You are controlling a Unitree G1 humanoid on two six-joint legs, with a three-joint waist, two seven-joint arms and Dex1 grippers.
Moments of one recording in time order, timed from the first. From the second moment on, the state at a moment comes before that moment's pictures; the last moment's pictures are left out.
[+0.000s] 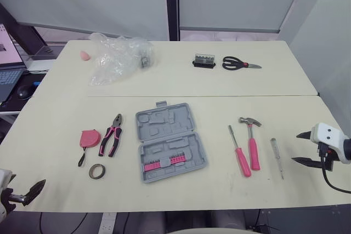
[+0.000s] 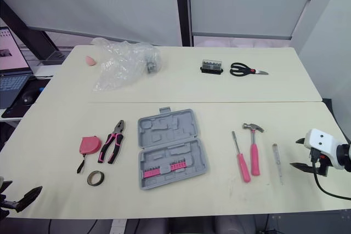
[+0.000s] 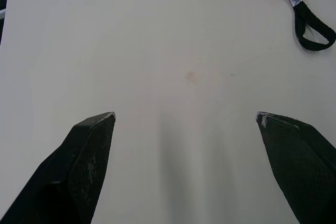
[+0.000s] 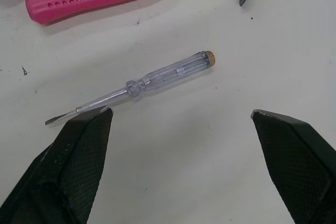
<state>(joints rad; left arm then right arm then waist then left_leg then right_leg) 0.47 0.79 0.71 0.23 -0.29 0.15 -0.77 -0.10 -1.09 -0.10 0.37 0.12 -0.08 1.24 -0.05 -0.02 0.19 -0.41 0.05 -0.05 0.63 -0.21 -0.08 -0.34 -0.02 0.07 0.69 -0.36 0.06</state>
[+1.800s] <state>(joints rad) 0.00 0.85 0.14 0.05 -0.24 0.17 -1.06 -0.49 -0.70 0.24 0.08 0.08 0.31 1.06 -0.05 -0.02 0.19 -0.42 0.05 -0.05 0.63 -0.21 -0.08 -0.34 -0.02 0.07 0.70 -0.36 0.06</state>
